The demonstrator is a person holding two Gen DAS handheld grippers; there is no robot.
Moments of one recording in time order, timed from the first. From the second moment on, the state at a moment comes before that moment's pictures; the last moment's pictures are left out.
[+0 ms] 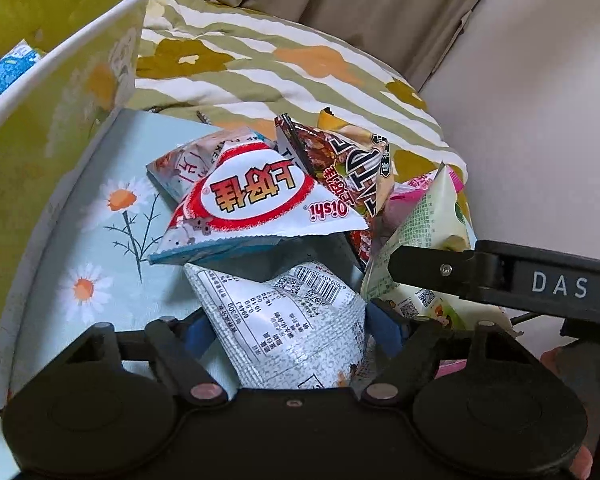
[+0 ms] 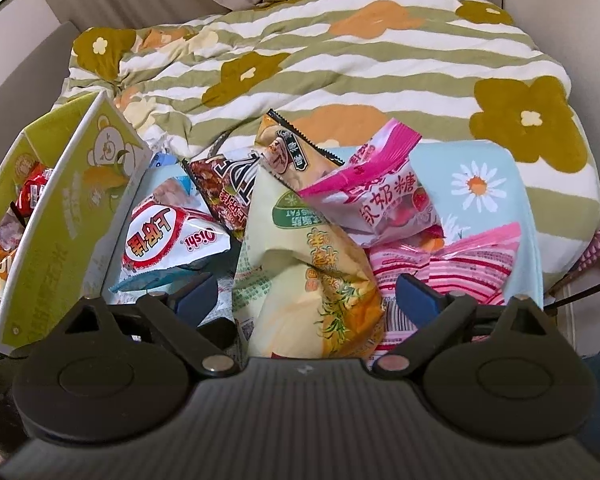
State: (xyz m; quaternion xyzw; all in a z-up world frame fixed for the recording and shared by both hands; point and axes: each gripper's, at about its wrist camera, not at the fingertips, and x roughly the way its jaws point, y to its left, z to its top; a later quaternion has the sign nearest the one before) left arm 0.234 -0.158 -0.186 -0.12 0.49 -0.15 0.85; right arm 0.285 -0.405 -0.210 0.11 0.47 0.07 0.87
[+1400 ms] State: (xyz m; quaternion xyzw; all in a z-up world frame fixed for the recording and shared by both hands) left arm 0.173 -0.125 -0.133 -0.02 0.46 -0.14 0.88; right arm 0.252 -0.370 -0.209 0.10 0.49 0.08 0.86
